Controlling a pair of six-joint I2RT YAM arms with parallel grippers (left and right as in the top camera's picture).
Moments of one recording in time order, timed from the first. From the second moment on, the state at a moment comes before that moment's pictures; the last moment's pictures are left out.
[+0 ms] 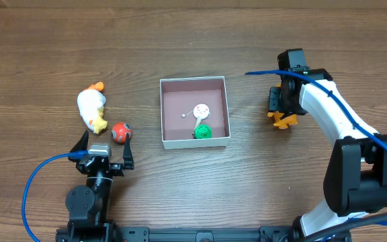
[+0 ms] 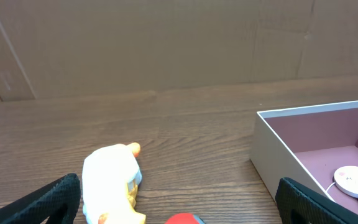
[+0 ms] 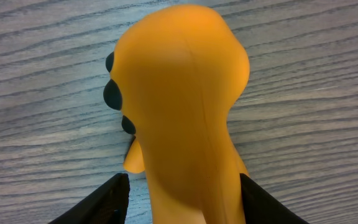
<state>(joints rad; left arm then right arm) 0.03 0.02 0.01 -0.07 0.06 0.06 0.12 1.82 1.27 -0.82 0.16 0.23</state>
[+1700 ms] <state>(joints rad) 0.03 0.02 0.01 -0.07 0.06 0.06 0.13 1.83 1.47 -1.06 0.11 0.23</state>
